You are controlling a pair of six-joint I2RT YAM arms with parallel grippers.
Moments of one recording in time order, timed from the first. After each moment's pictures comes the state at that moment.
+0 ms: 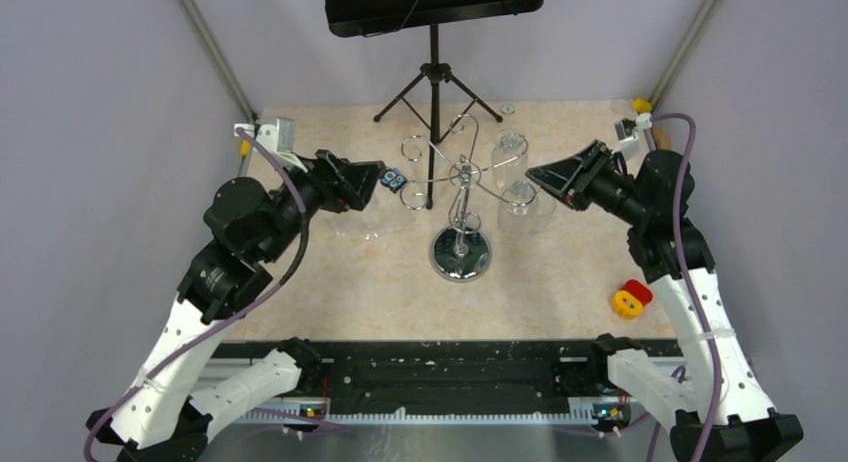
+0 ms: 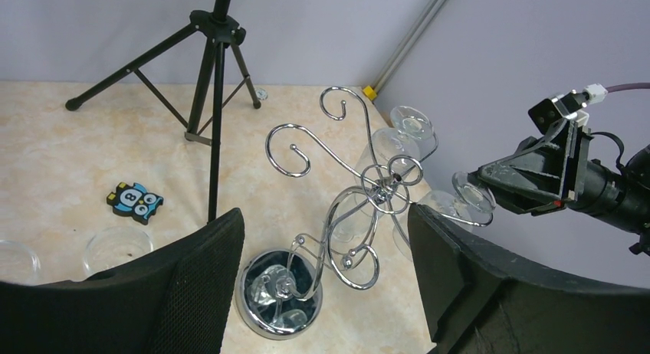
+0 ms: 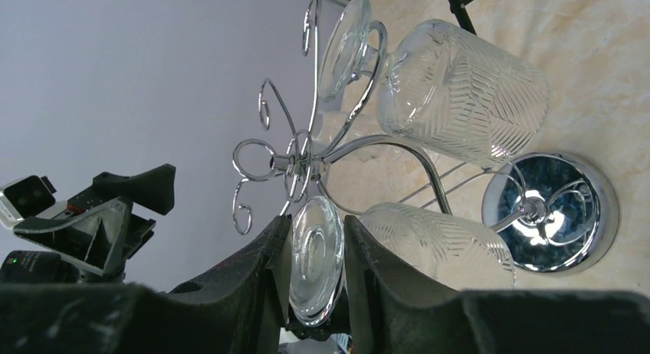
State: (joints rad) left arm -0.62 0.83 1.27 -0.40 -0.07 -0.47; right arm 0.18 0.88 1.04 -0.32 -0.56 1.00
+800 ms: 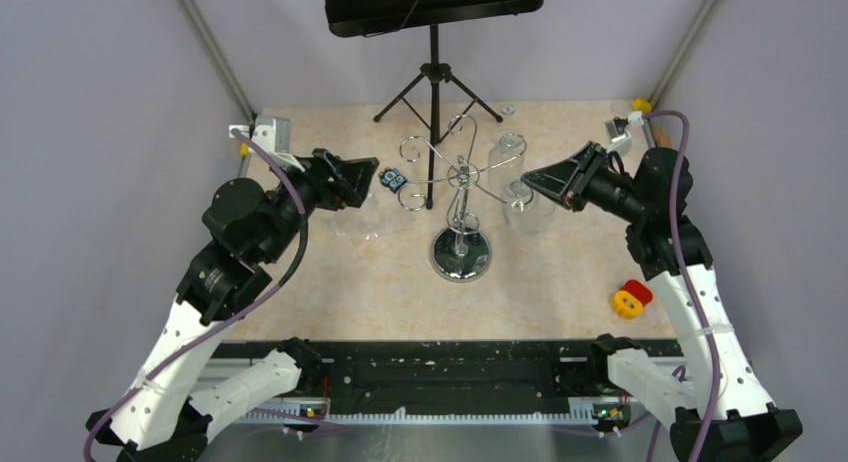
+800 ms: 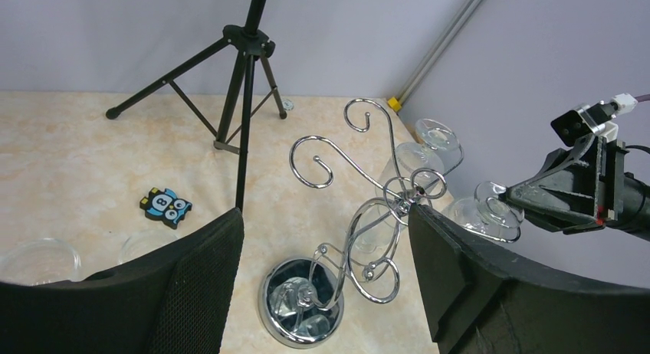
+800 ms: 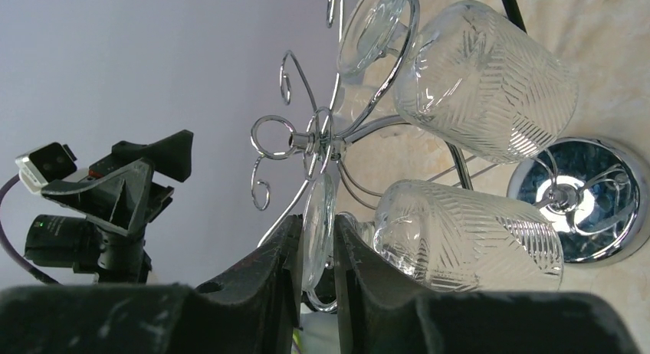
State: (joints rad) left arm -0.62 0.82 1.27 -0.40 -0.14 -0.43; right arm 0.18 0.90 1.04 -0.29 -0.66 1.02
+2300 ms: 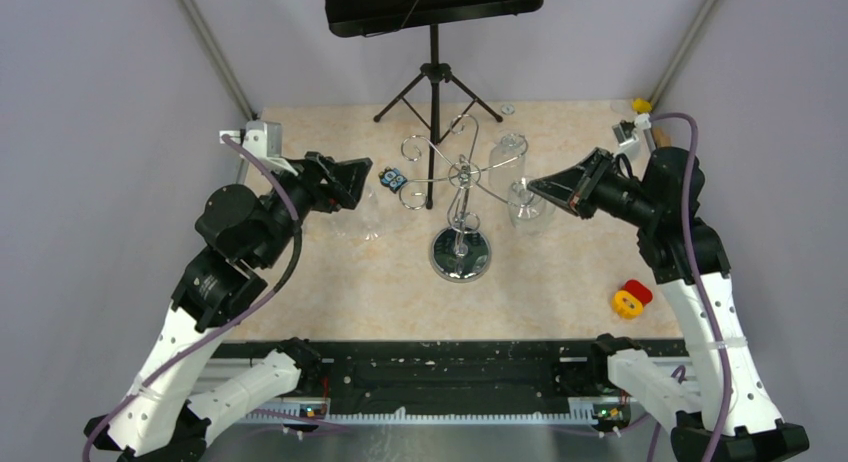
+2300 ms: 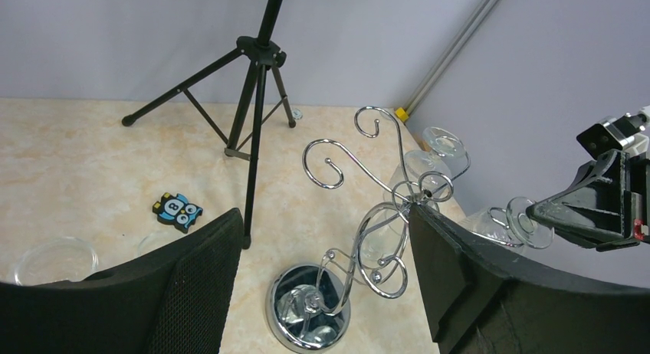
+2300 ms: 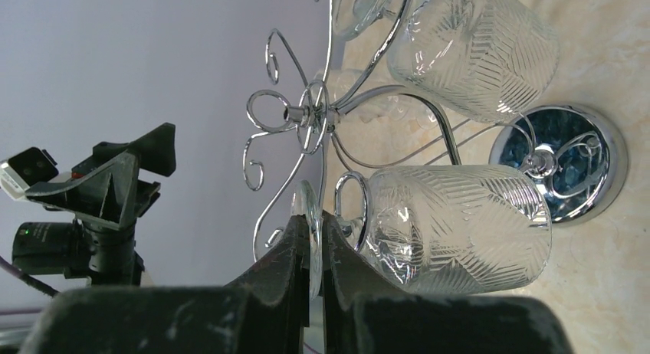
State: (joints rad) left arm -0.62 0.80 1.26 -0.40 -0.17 -0.42; right arm 0.18 0.88 1.15 -0.51 -0.62 0.96
